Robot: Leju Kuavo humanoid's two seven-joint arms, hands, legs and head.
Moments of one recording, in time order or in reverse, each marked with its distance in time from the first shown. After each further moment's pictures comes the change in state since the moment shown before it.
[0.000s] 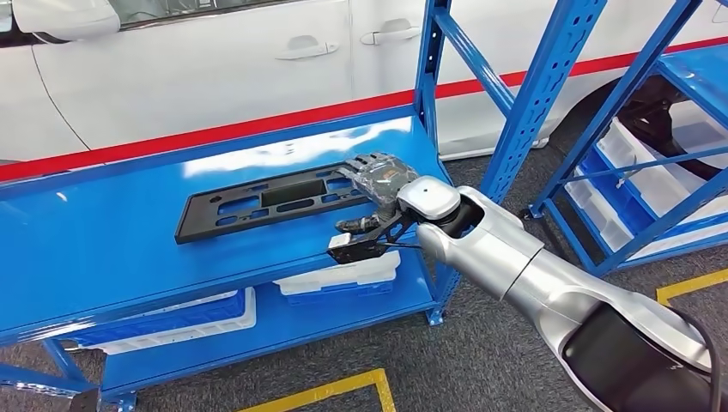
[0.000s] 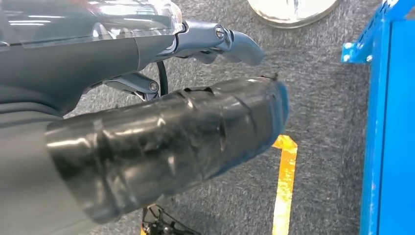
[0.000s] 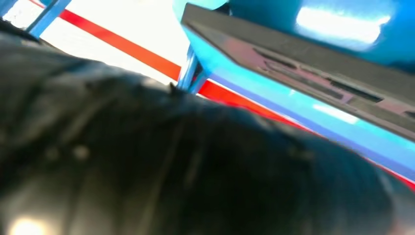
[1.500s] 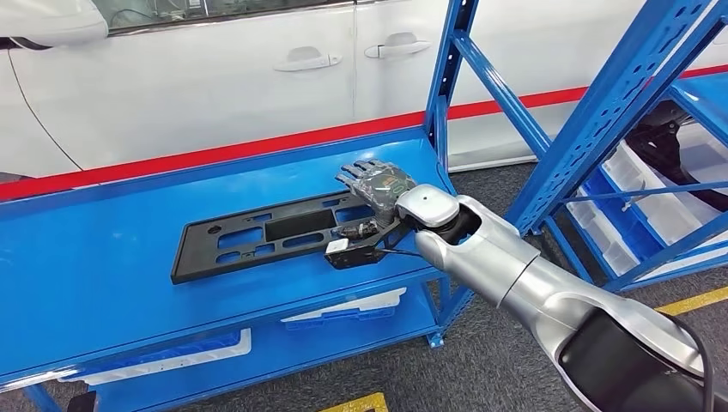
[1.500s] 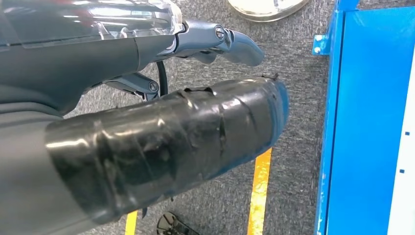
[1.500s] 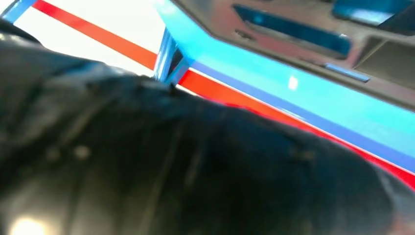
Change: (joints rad) left arm -0.003 -0.001 0.030 0.000 -0.032 0.001 -0.003; right arm 0.040 -0.004 0.000 0.022 -0.031 -0.053 -0.014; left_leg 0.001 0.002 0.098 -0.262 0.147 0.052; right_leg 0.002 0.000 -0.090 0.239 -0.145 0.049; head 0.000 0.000
